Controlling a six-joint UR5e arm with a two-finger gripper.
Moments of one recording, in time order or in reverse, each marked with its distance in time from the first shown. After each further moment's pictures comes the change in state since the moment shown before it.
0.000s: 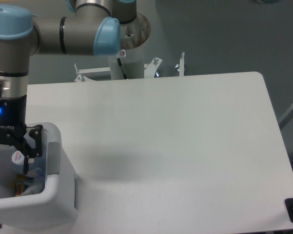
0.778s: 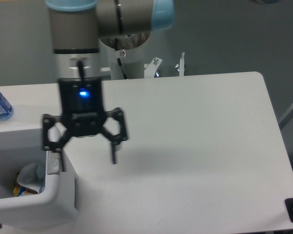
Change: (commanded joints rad) arm 0.270 0.038 0.009 -0.017 0.139 0.169
